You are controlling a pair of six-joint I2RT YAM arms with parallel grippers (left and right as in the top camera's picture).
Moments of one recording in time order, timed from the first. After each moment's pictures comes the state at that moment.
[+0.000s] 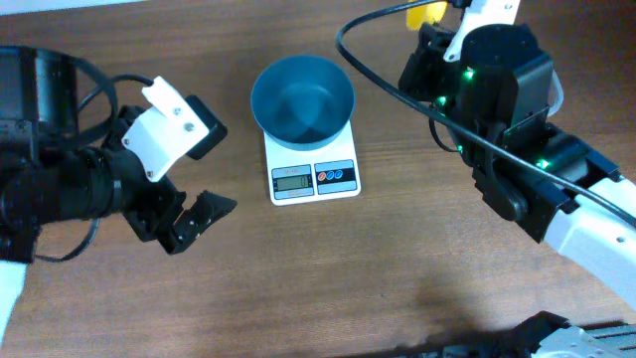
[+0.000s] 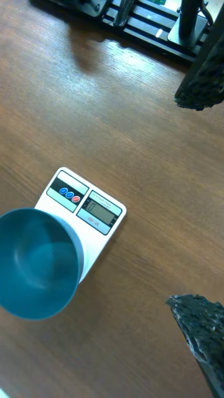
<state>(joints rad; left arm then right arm) -0.14 1.16 1.32 -1.23 0.50 0.74 0.40 1.16 0.88 -0.02 0.34 0.39</state>
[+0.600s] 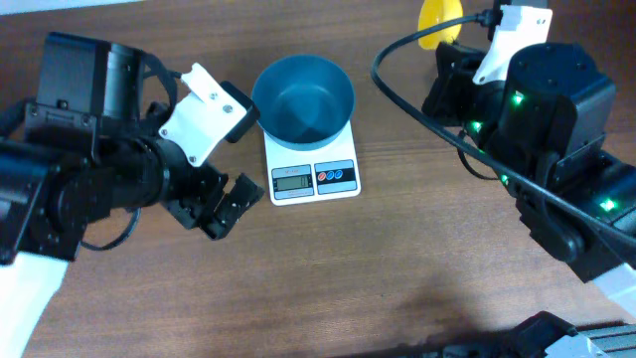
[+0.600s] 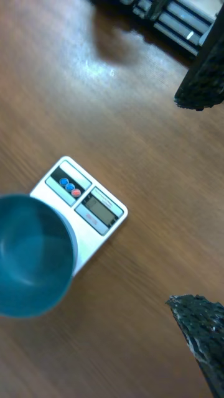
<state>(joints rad) -0.34 1.19 1.32 -1.14 0.30 0.43 0.40 0.97 0.88 -0.24 0.27 0.36</state>
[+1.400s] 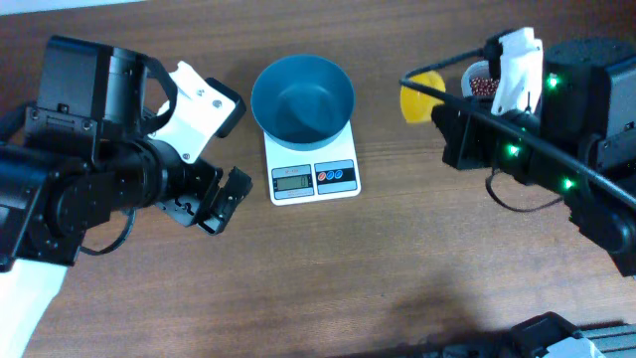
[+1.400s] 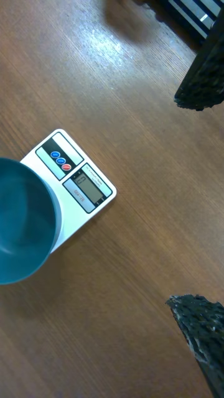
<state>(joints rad) -0.35 1.19 1.32 -1.15 0.19 0.34 0.25 0.94 1.01 -0.76 -0.17 0.37</state>
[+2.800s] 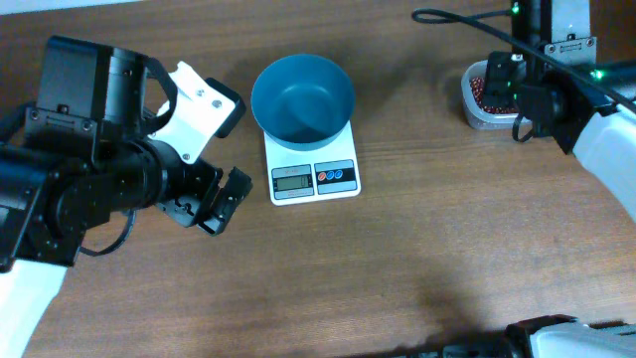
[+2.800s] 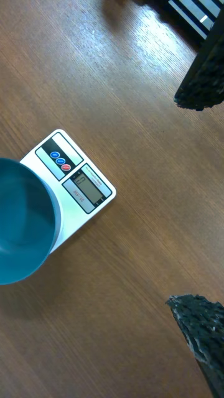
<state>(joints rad) -0.35 1.19 1.32 -1.15 0.19 0.33 0.06 1.36 1.10 -0.62 0.38 0.21</state>
